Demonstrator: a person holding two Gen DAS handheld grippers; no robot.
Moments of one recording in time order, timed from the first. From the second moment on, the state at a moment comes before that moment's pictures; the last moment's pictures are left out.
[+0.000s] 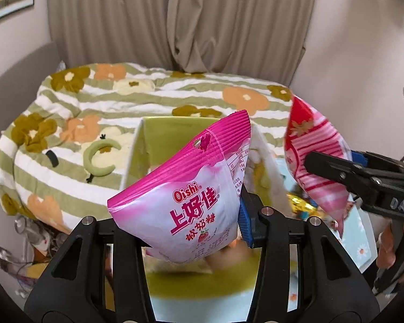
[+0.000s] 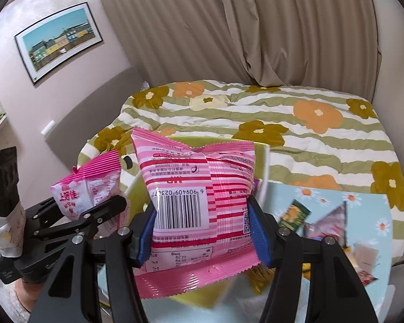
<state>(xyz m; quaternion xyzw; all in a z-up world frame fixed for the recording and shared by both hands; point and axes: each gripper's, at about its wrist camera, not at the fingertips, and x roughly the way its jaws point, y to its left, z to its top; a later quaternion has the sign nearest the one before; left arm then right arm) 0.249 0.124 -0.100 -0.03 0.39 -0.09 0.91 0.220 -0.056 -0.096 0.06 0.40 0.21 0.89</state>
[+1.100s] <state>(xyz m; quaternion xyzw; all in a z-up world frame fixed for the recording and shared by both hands) 0.295 0.159 -0.163 -0.03 0.50 -0.07 0.86 0.294 -0.022 -0.143 0.05 0.47 0.15 0.87</state>
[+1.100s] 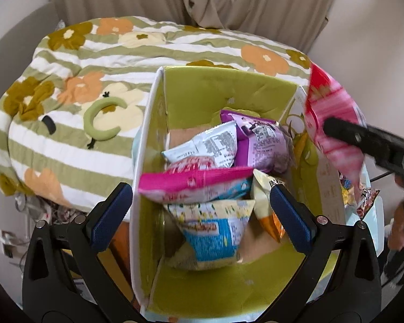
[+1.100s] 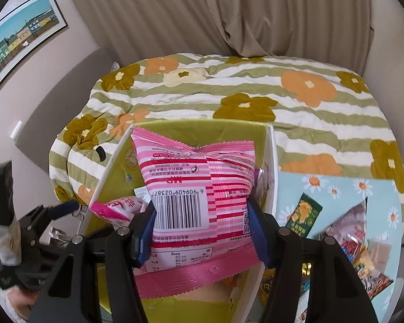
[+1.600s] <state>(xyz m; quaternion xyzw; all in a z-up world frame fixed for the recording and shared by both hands) 0.272 0.166 -0.165 -0.05 0.50 -0.05 0.86 0.310 0.007 -0.154 0.06 0.46 0.20 0.86</state>
